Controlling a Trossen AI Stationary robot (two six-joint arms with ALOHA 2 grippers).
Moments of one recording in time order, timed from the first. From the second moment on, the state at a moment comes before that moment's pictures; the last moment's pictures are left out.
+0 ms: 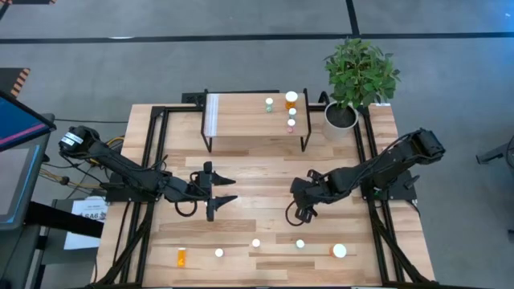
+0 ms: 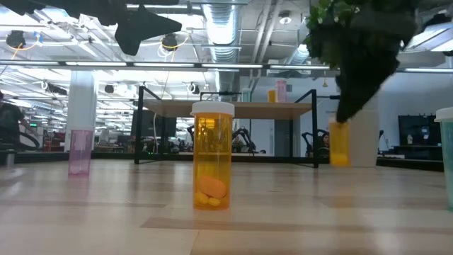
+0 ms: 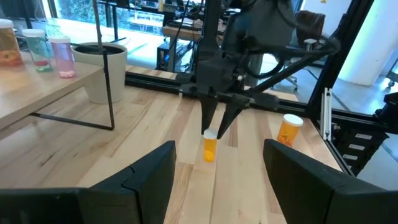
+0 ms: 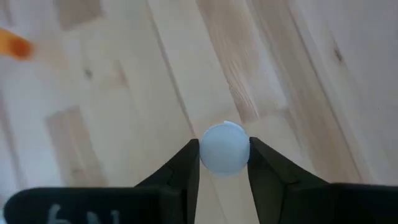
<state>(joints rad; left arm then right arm) -0.42 1.18 0.51 0.51 -0.52 -0.24 0.32 1.50 0.94 -0.58 0.20 0.66</state>
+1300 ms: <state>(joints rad) -0.40 1.18 0.51 0.48 -0.52 -0.23 -0.37 1.71 1.82 -0.89 -0.02 0.12</state>
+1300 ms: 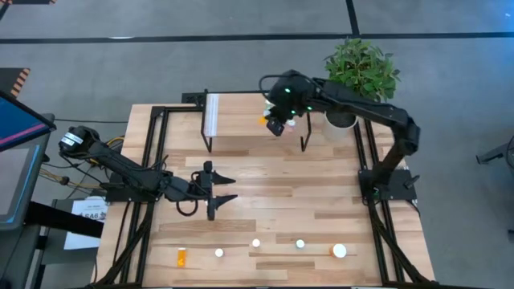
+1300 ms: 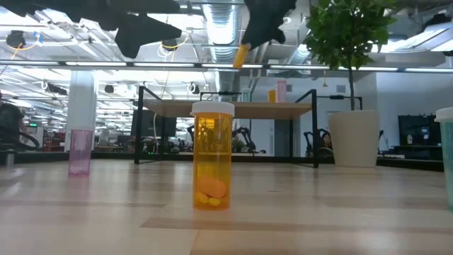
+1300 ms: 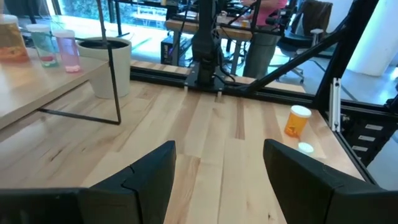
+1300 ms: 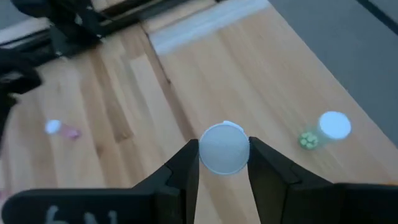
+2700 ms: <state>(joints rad) -0.40 1.18 0.51 0.46 -0.48 -0.25 -0.47 1.94 1.97 -1.07 0.00 0.08</state>
